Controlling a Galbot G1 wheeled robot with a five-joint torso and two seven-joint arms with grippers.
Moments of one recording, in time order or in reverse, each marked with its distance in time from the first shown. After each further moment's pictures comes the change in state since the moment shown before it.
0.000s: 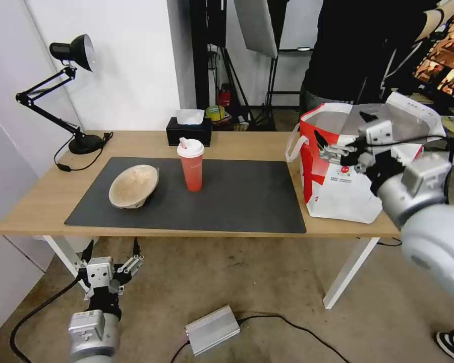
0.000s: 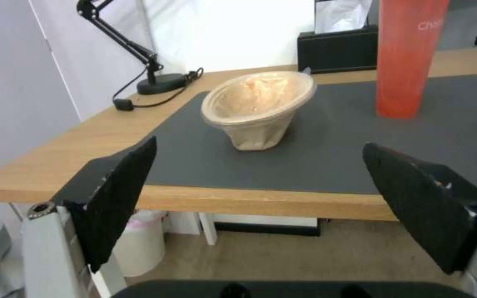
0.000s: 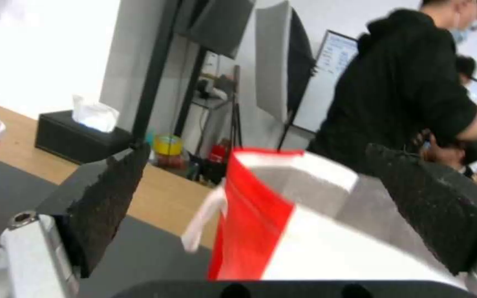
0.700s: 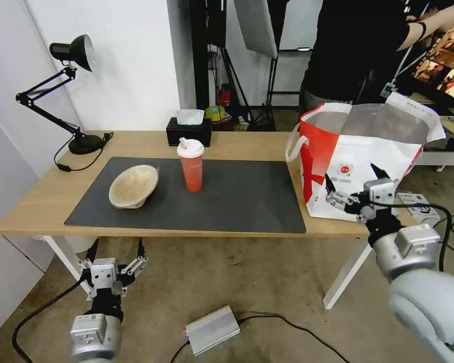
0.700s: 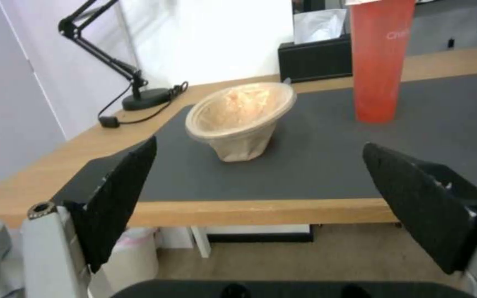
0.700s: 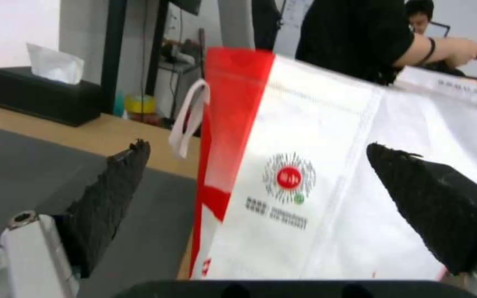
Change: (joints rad) left arm 0.021 0.031 -0.008 -0.005 0.008 -0.045 0.045; right arm -0.343 0.237 0.079 0.030 -0.239 0.087 0.015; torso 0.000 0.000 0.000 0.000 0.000
